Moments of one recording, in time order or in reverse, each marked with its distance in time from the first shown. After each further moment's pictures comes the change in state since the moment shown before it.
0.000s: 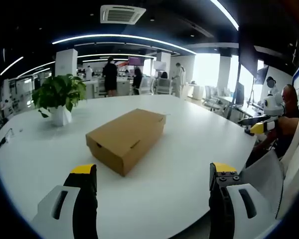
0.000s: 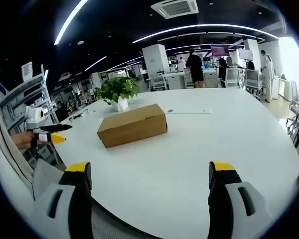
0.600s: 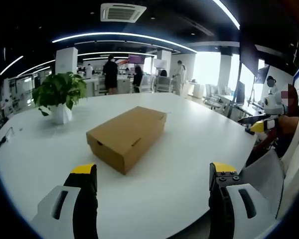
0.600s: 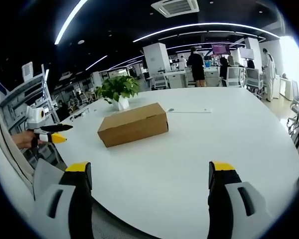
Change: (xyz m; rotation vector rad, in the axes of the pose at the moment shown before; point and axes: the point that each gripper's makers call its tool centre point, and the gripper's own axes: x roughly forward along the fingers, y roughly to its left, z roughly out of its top) left arm 0.001 0.004 -0.005 -0.005 0.019 0.002; right arm 0.003 0.000 0.000 -0.003 0.013 0.010
